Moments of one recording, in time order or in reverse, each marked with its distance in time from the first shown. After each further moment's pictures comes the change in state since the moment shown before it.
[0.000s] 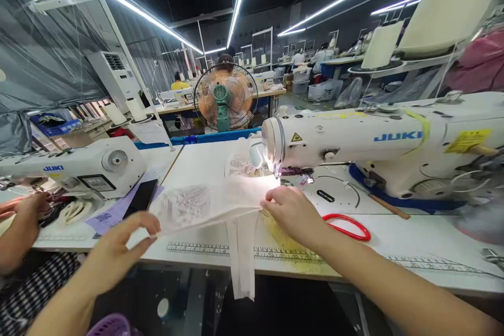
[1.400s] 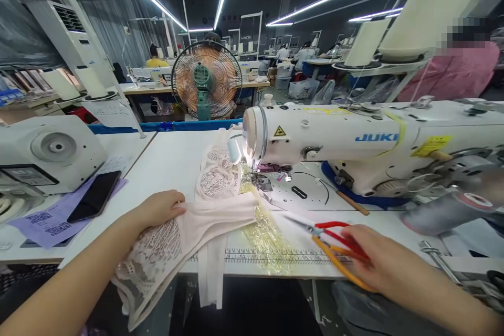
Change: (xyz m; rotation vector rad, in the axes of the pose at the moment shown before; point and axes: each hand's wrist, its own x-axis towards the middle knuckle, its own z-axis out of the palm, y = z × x) left_hand 0.112 -0.033 0.106 0.345 -0.615 -0.134; right_hand -0.149 0.092 -0.036 0.068 -0.261 0.494
